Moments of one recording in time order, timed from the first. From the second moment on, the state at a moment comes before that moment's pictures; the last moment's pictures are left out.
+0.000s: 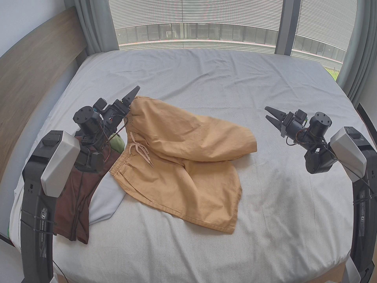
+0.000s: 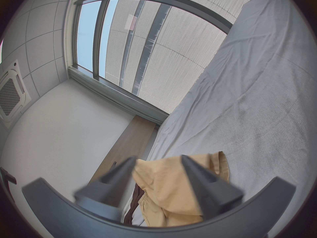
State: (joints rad) left arm -0.10 2.60 -1.69 -1.34 -0.37 -0.82; right arm 0.00 2.53 -1.48 -1.31 0.74 1.03
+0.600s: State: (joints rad) left arm -0.07 2.62 -1.74 -1.14 -0.33 -0.80; right arm -0.02 2.47 -1.27 -1.38 0.74 0.97
